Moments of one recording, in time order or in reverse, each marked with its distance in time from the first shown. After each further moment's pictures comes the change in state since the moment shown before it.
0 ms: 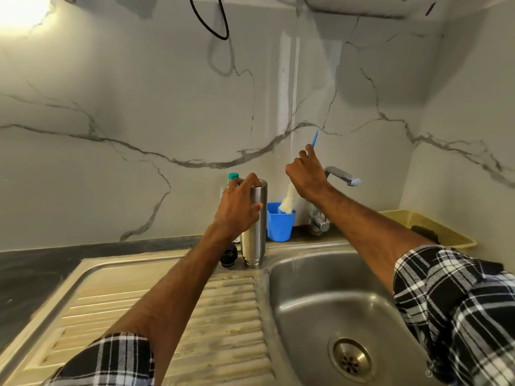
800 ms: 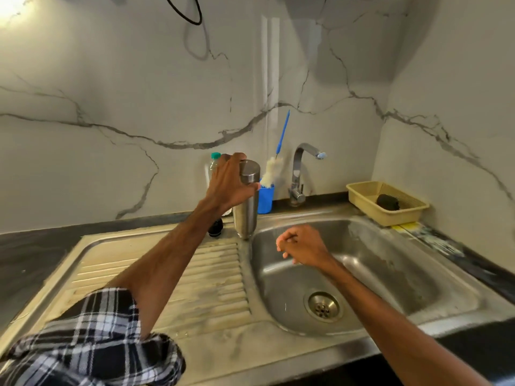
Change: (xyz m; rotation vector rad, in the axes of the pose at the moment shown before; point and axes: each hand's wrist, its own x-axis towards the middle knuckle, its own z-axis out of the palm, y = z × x) left_hand -0.020 0.038 -0.006 -0.039 0.038 -0.035; right_hand -0.226 -0.043 0.028 1.517 -0.403 0.376
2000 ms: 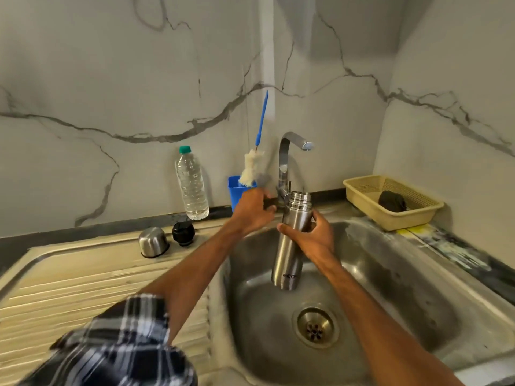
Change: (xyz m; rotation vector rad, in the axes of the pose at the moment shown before) left_hand 0.021 0.007 0.162 -0.112 -0.292 -0.085; right_hand 0.080 0.078 -0.023 0.397 0.374 0.045
